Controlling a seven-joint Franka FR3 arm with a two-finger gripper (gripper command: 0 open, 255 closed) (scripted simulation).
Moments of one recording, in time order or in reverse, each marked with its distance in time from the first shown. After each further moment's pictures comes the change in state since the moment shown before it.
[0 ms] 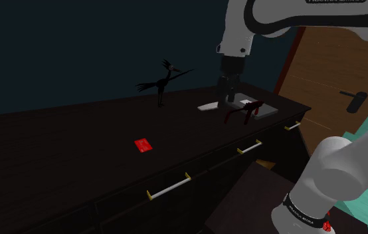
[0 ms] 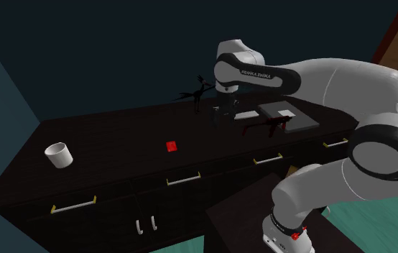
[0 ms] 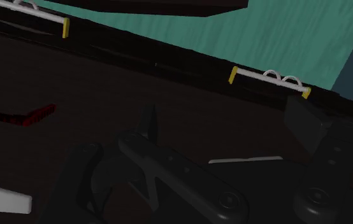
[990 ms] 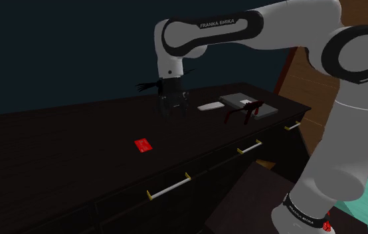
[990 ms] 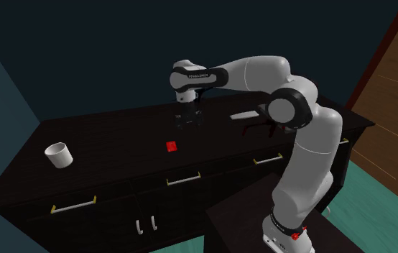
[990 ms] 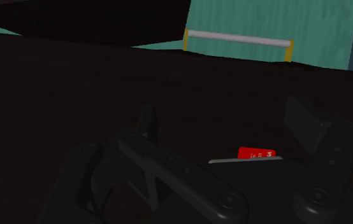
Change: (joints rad) arm 0.029 0.697 0.126 0.488 -0.005 -0.023 0.346
